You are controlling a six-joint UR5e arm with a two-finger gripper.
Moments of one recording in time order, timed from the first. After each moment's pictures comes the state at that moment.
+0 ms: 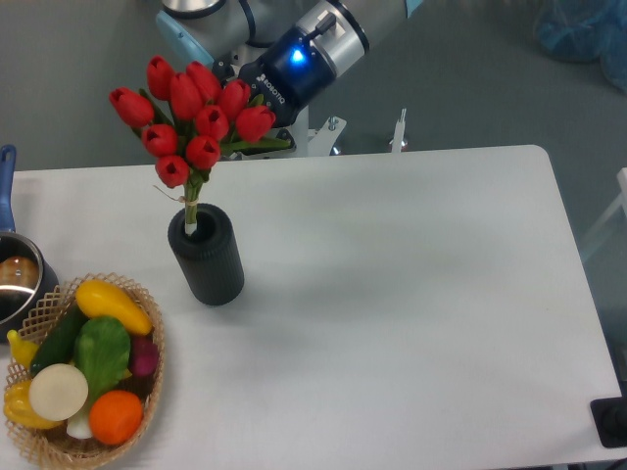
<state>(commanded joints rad) 2.70 -1.43 -1.80 -1.56 0.36 1.37</state>
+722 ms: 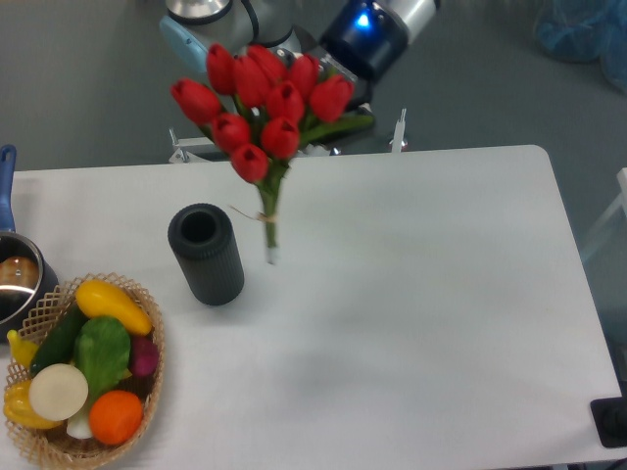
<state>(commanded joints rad) 2.79 -1.58 -1.69 -1.18 0.59 1.33</state>
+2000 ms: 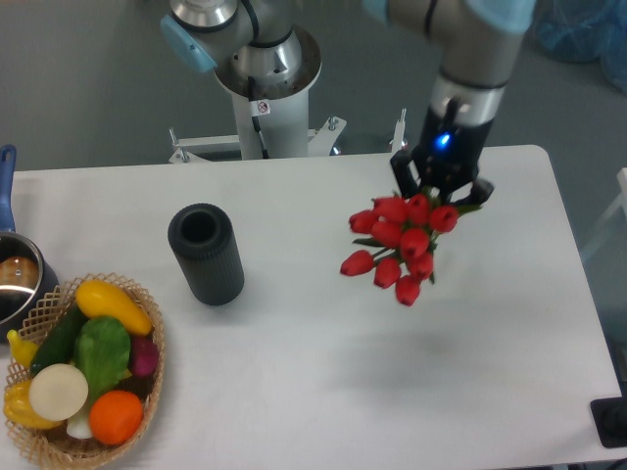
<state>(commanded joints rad) 2.64 -1.79 -1.63 -1.17 1.46 1.22</state>
